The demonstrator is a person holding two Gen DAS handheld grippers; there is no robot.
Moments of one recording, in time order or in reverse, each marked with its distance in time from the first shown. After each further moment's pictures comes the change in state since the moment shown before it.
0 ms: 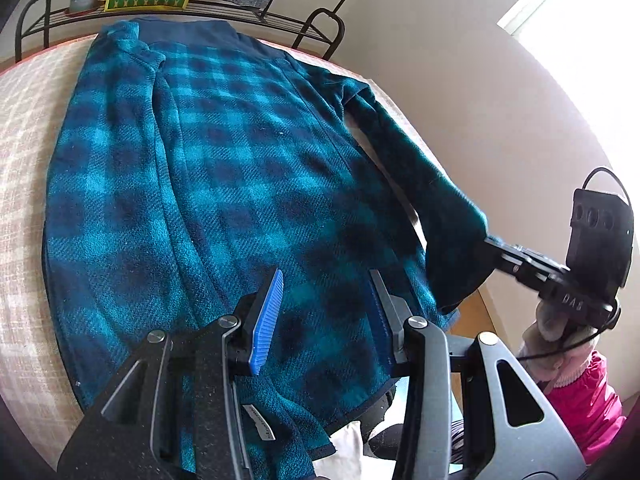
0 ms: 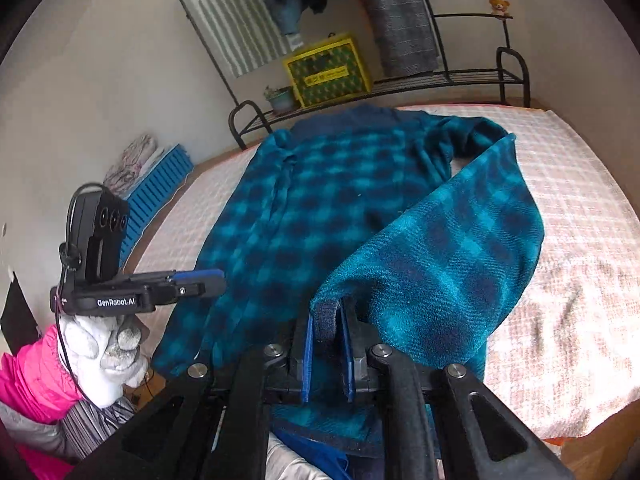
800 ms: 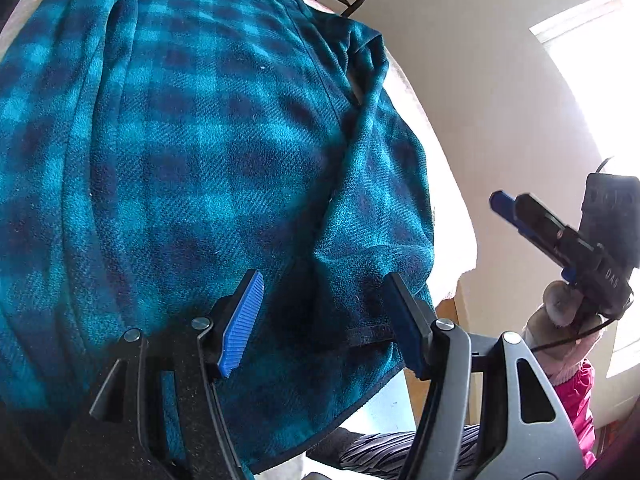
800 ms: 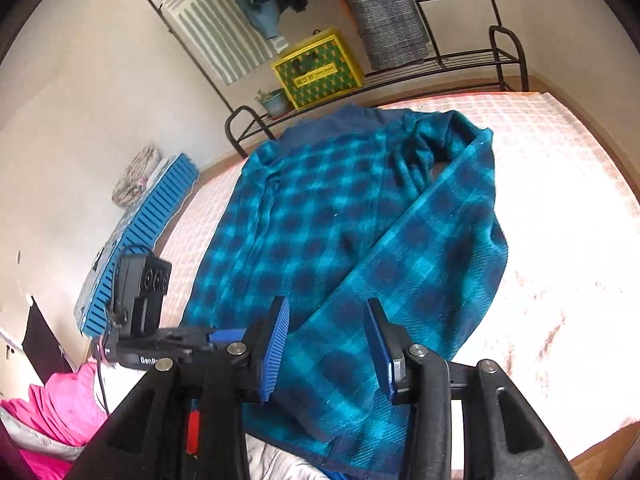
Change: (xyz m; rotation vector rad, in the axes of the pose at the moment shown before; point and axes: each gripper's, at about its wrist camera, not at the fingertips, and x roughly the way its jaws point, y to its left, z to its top) left arm 0.077 -0.013 -0.001 -0.183 0.157 -0.073; right arm -0.020 -0.081 0.053 0.120 -0.023 0.042
